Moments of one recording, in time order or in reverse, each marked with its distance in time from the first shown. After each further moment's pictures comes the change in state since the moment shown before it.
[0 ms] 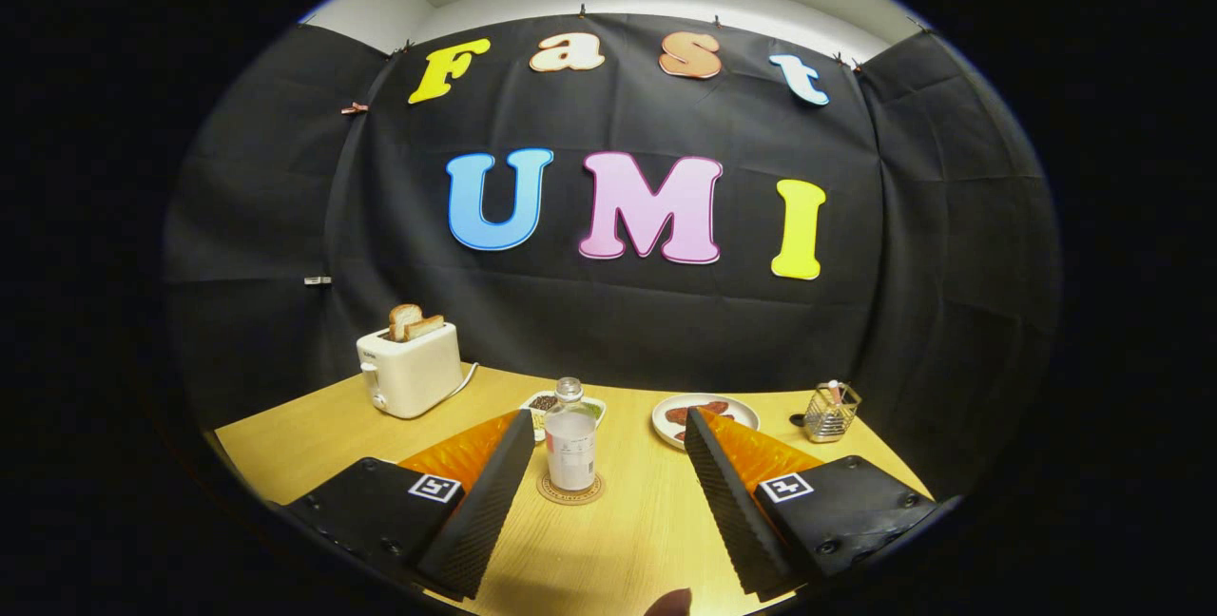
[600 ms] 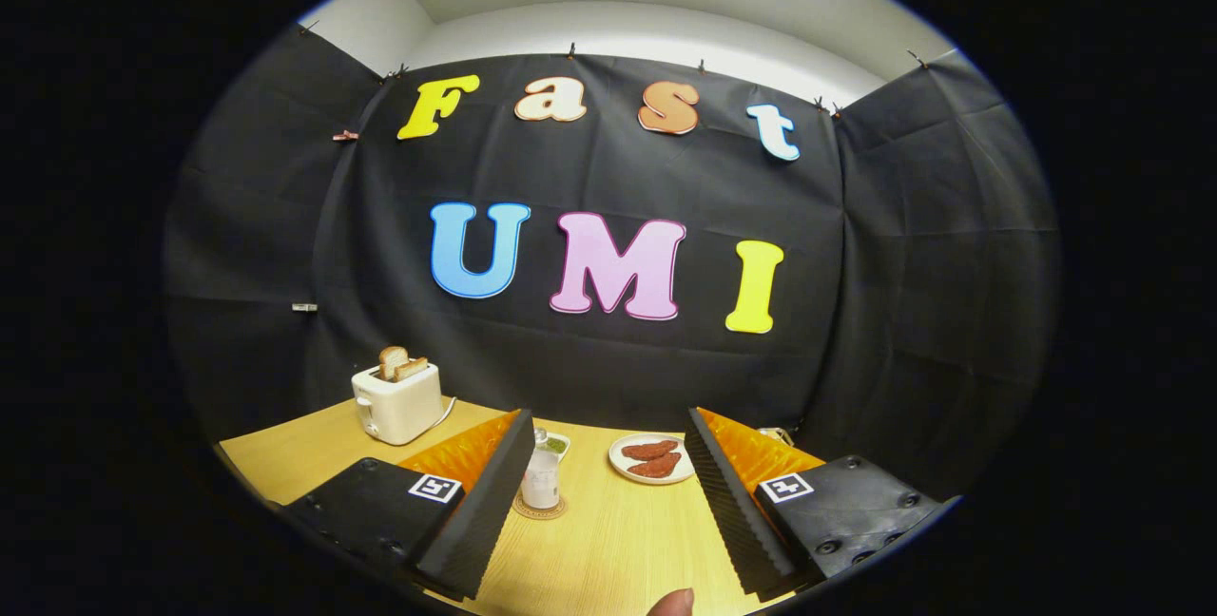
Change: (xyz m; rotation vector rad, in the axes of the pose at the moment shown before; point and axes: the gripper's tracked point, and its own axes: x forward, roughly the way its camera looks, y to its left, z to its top) arm -0.066 -0.029 0.087 -0.044 -0.099 -0.092
